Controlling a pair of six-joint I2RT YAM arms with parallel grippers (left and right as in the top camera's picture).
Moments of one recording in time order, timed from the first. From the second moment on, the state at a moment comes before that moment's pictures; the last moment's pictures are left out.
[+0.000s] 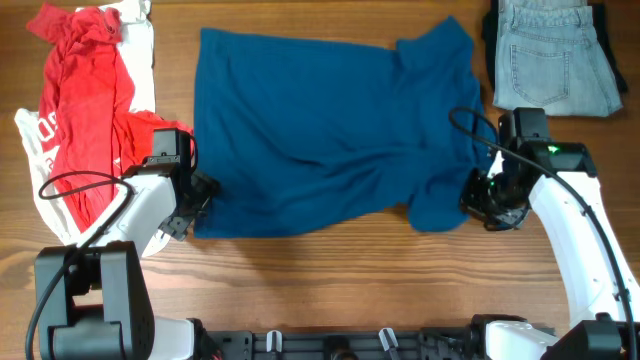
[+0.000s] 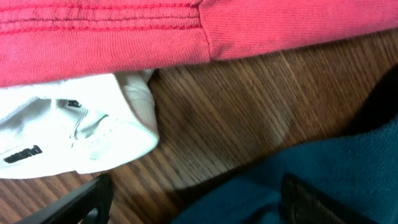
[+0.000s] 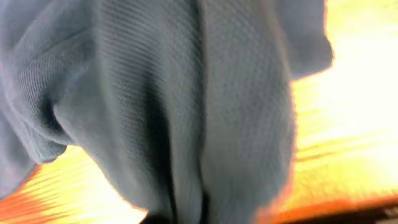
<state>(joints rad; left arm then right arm) 0.04 1.60 0.79 -0.62 -0.10 -0.96 -0.05 1.38 1.03 -1.20 -0.09 0.41</state>
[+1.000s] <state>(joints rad) 0.04 1.60 0.79 -0.62 -0.11 -0.95 0.19 1.39 0.94 -1.05 -0.16 0.40</state>
